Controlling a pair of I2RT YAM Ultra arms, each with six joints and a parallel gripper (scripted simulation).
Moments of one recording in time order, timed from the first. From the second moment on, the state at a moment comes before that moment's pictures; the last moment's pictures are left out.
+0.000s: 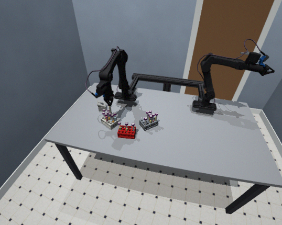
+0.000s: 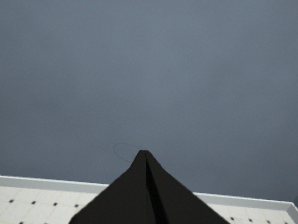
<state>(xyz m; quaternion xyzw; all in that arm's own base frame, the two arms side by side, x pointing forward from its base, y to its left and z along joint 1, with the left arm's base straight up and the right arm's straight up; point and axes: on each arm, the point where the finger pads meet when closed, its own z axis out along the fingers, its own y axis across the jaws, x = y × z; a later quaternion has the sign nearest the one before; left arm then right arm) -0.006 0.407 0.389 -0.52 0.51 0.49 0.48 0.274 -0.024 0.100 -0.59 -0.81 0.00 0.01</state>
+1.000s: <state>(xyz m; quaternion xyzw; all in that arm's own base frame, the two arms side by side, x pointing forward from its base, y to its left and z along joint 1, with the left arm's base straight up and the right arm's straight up) -0.006 0.407 0.389 -0.52 0.51 0.49 0.48 0.276 -0.024 0.094 -0.59 -0.81 0.00 0.01</state>
